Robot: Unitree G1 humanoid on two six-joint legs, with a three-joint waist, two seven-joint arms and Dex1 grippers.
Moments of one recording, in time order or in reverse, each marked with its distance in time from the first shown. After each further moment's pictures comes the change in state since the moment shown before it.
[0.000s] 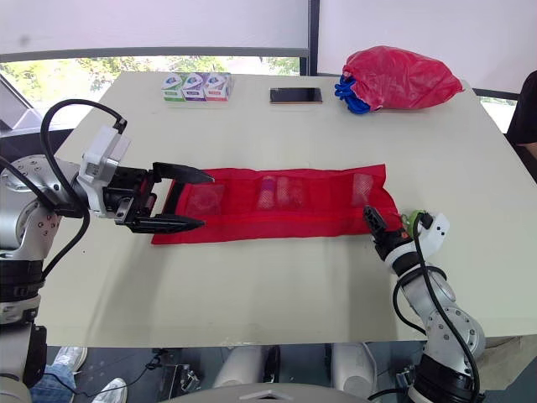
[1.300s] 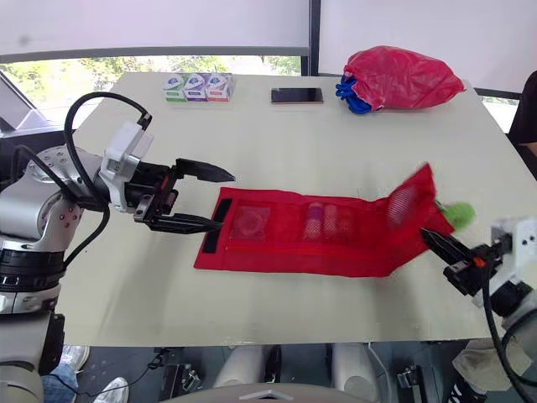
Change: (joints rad) left arm -0.093 -0.061 -0.075 -0.034 -0.002 0.026 0.002; right arm 0.354 -0.762 -0.115 -0.315 0.110 -0.160 0.548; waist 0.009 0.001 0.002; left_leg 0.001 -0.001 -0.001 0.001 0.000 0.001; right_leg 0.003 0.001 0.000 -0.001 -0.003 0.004
